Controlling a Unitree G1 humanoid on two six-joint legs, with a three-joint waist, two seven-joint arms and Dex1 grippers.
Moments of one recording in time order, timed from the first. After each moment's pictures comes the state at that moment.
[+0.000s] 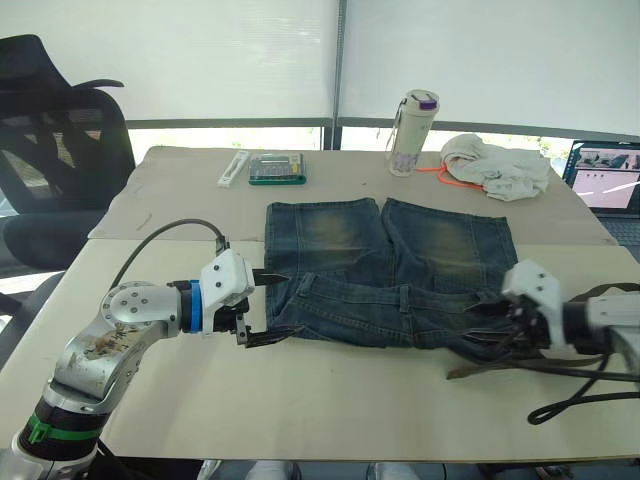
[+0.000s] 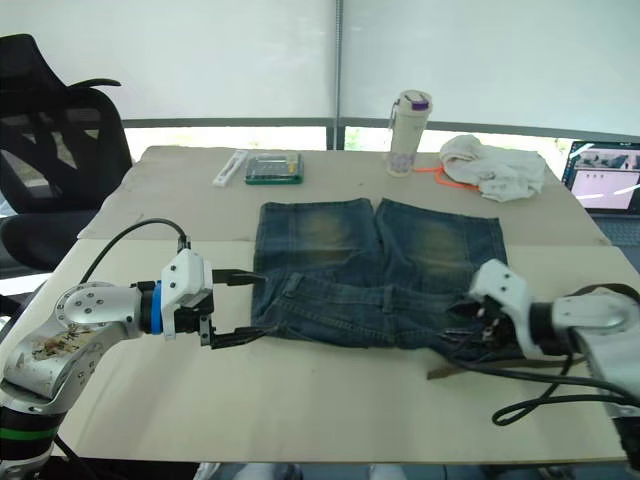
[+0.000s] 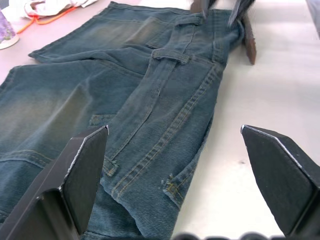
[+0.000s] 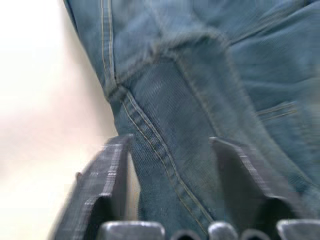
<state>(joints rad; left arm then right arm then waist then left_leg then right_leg) -0.32 0.81 -0.02 -0.46 -0.48 0.51 -1.01 -0.12 -1.08 -0.23 -0.20 0.38 0.56 1.25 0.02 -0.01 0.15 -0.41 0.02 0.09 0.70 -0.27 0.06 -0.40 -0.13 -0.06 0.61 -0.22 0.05</state>
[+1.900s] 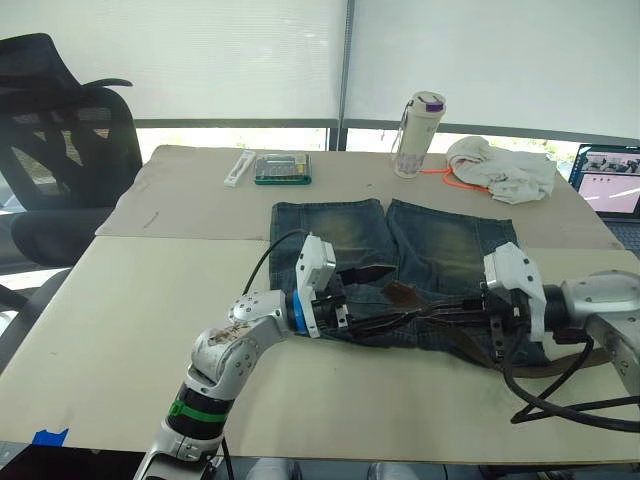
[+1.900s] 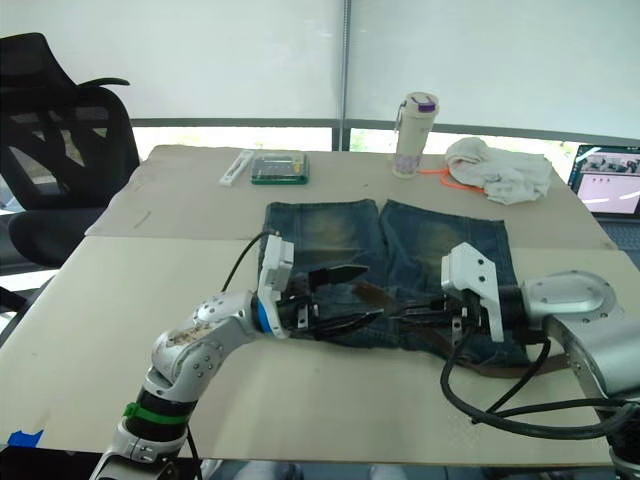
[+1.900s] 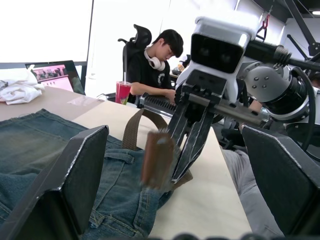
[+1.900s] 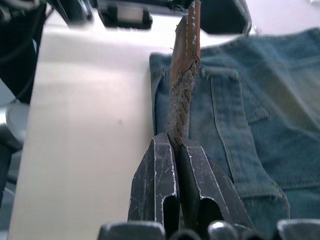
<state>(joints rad) -0.45 0.21 -0.21 -0.28 -0.62 0.53 -0.85 -0.29 -0.98 -0.13 -0.39 0.60 0.54 1.20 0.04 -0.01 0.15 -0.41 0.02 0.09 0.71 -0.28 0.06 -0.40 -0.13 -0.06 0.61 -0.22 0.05</state>
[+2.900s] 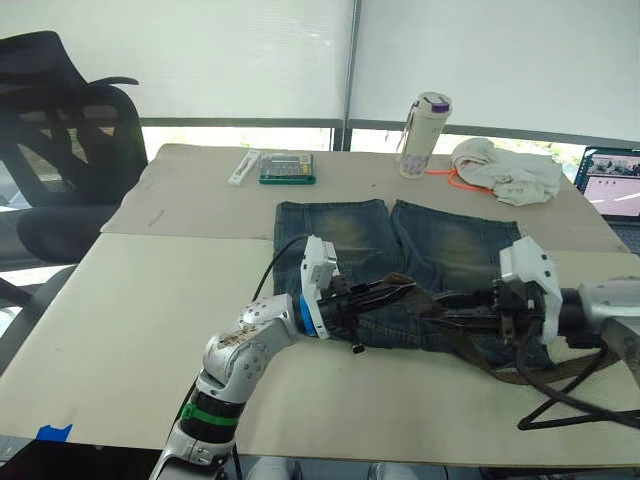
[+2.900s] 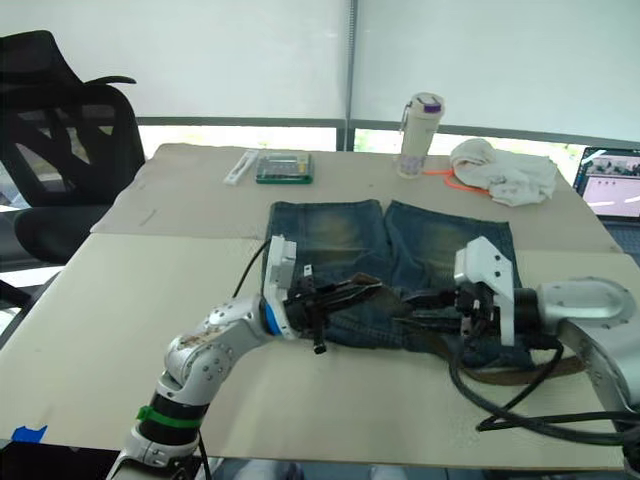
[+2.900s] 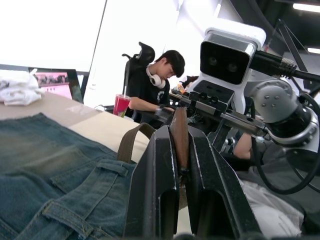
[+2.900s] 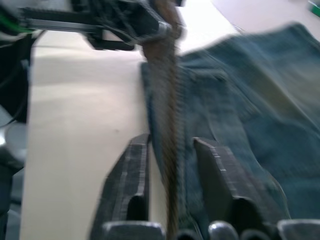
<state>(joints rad) -0.44 0.09 -0.19 -0.21 -0.68 0.57 -0.78 -0.14 -1.00 -0.32 -0.42 0.67 0.66 1.09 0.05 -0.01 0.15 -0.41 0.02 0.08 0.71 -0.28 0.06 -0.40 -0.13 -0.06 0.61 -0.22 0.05</state>
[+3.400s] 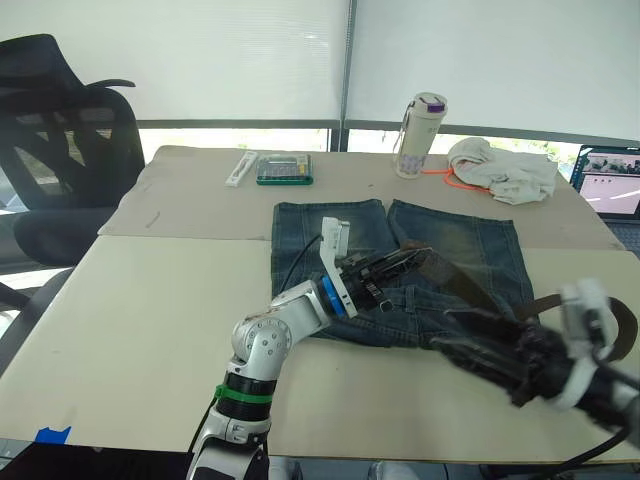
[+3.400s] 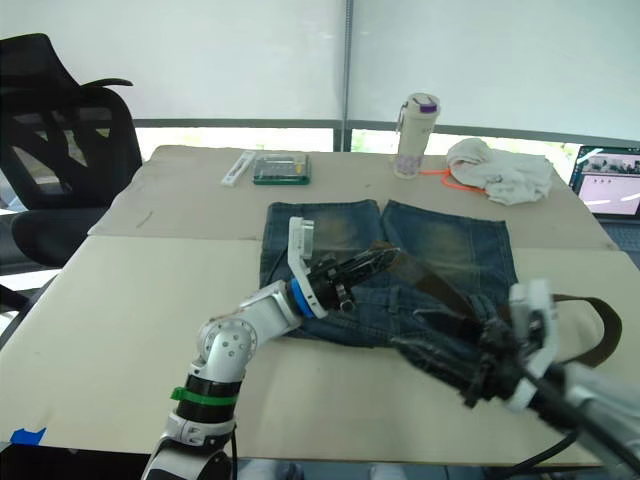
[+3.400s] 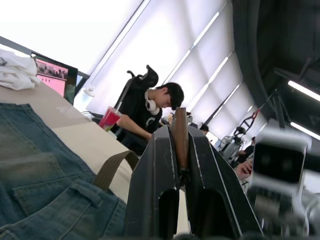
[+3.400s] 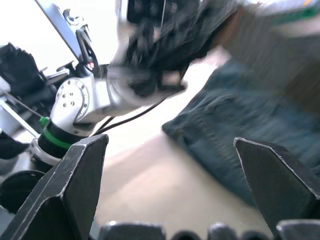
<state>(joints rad) -0.55 -0.09 -0.05 -0.11 -0.87 0.77 -0.56 0.20 -0.61 -0.50 -0.75 1.22 0.92 0.59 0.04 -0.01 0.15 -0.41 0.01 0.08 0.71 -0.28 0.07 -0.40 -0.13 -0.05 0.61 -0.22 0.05</state>
